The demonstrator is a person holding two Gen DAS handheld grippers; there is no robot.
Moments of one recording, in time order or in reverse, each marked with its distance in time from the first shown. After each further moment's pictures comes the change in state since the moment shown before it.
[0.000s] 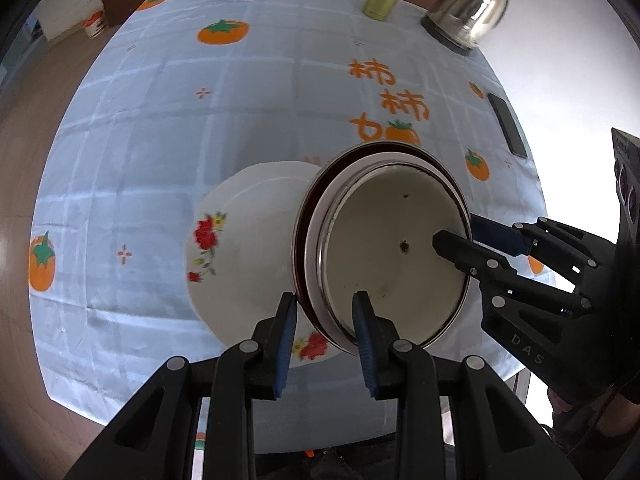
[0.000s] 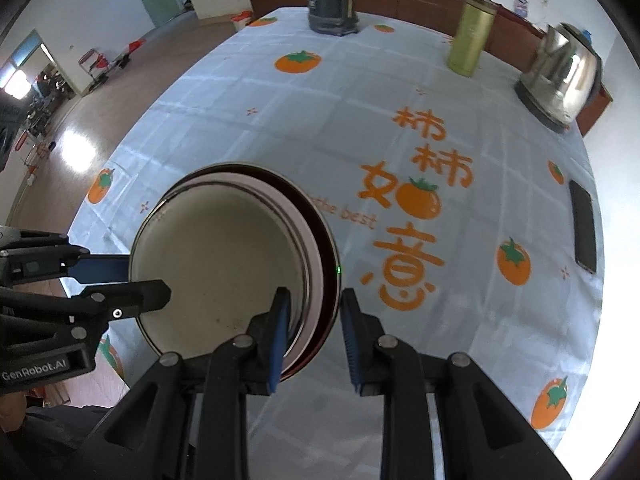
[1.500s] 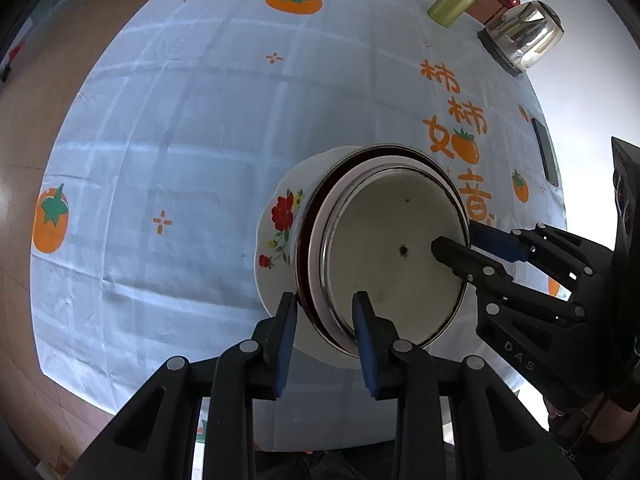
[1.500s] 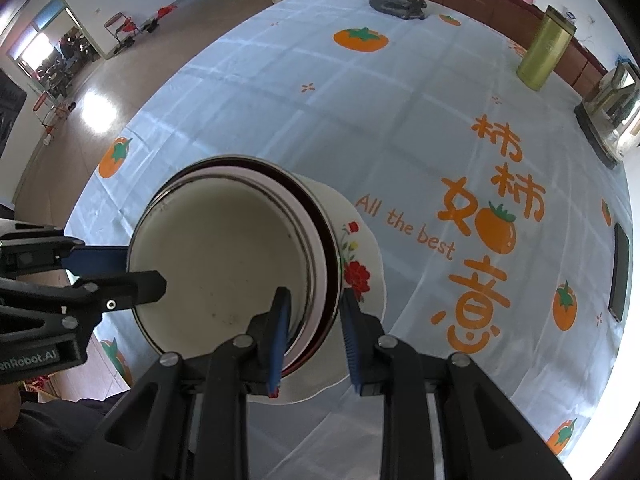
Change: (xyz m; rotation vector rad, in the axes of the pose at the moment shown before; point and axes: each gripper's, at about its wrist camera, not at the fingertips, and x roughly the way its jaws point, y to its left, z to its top) left arm 0.015 0.063 -0.001 -0.135 0.050 0.004; right arm 0.051 0.048 0.027 -0.109 0.085 0.052
